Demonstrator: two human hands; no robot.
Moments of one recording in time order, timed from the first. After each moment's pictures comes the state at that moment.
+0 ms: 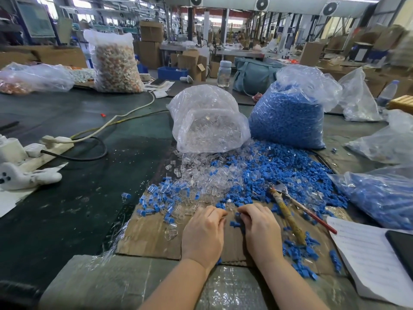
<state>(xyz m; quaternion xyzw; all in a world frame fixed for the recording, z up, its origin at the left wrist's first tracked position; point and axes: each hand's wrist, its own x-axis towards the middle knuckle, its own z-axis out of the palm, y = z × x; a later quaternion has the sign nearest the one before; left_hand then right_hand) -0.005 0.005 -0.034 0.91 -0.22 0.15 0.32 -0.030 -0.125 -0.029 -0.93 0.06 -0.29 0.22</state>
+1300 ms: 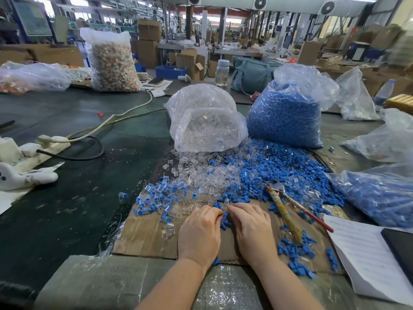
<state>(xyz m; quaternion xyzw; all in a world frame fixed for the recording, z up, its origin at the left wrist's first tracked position) -0.005 0.003 -0.034 0.92 -0.20 0.15 0.30 -0.031 -0.121 -0.033 -0.95 0.03 -0.26 0.18</state>
